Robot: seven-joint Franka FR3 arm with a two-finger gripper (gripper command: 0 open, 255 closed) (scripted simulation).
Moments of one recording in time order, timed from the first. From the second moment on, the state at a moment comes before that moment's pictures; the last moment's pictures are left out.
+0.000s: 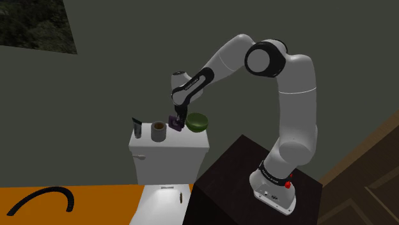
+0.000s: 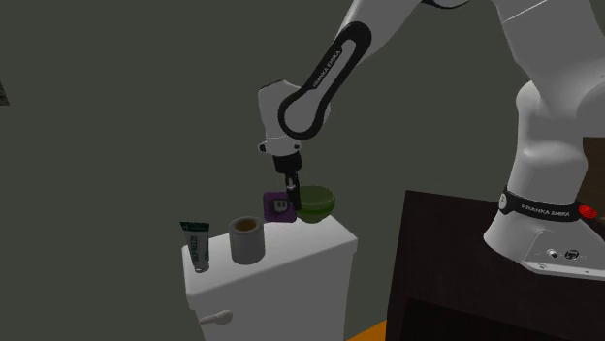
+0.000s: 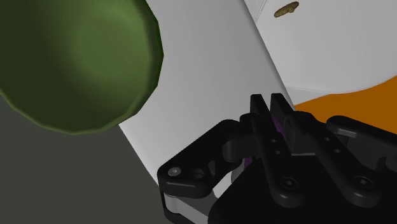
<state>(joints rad) 0.06 0.52 0.00 -2.01 -0.06 2.35 -0.26</state>
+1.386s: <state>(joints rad) -0.01 0.33 -0.03 -2.05 -0.06 2.21 -0.37</state>
